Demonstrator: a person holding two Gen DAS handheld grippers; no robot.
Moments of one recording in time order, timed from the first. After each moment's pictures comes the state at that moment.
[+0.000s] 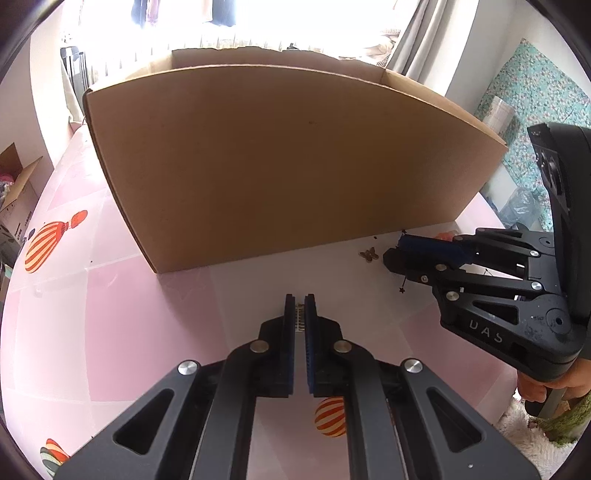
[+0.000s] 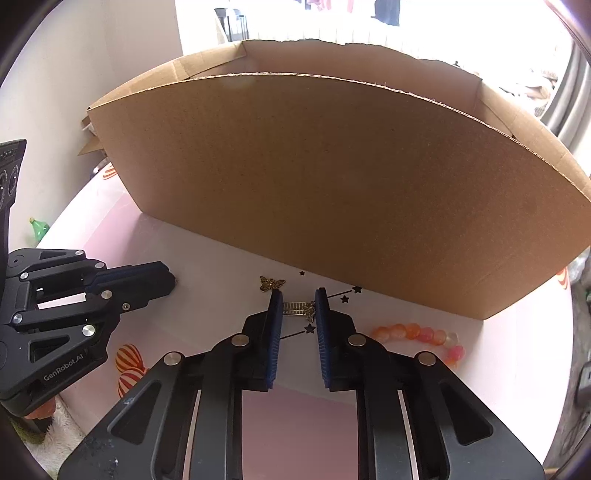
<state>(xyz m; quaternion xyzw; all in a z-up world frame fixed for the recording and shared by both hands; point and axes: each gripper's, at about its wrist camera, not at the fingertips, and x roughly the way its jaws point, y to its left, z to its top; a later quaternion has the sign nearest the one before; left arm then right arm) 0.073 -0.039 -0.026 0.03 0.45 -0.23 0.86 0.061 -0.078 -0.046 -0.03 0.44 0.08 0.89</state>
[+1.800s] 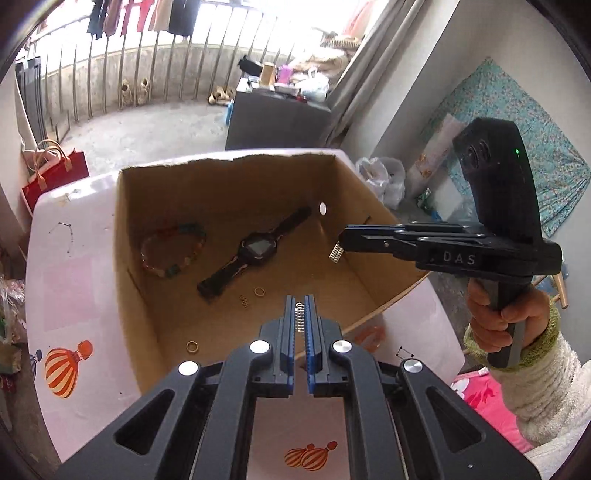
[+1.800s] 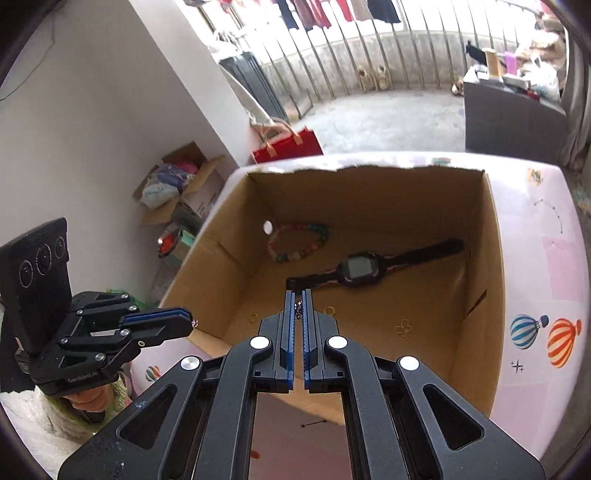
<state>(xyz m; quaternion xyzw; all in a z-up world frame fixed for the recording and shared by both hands) 0.159 -0.056 0.088 0.00 0.47 -0.33 0.82 0.180 -0.148 0.055 0.11 0.47 0.18 0.85</state>
